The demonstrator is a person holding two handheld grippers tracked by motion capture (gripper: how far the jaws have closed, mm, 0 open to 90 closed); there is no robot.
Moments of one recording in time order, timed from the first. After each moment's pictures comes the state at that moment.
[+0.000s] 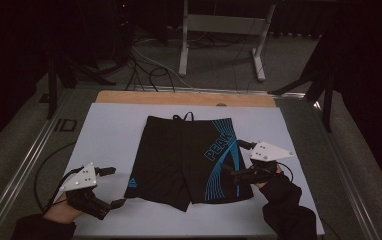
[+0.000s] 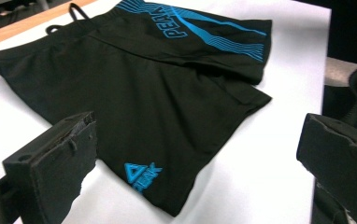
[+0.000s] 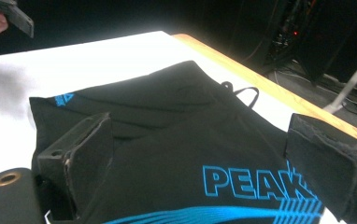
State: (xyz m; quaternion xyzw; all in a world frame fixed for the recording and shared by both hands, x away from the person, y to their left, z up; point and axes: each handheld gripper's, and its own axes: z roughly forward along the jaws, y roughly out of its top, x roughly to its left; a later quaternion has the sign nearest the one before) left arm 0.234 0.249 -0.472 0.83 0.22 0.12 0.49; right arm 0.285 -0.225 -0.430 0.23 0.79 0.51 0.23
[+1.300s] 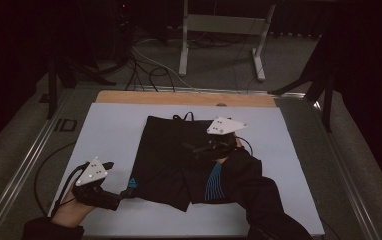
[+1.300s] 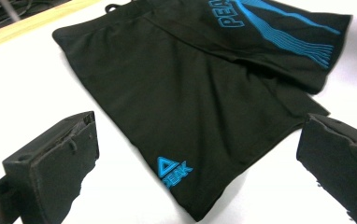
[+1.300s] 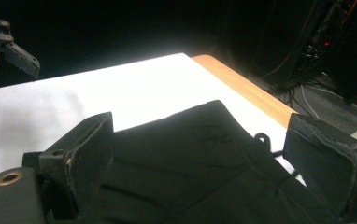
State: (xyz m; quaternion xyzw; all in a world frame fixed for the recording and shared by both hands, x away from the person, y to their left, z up) left arm 0.232 0.226 -0.459 0.83 0.32 0.18 0.43; right arm 0.340 -0.130 -0.413 0.21 0.80 0.53 0.20
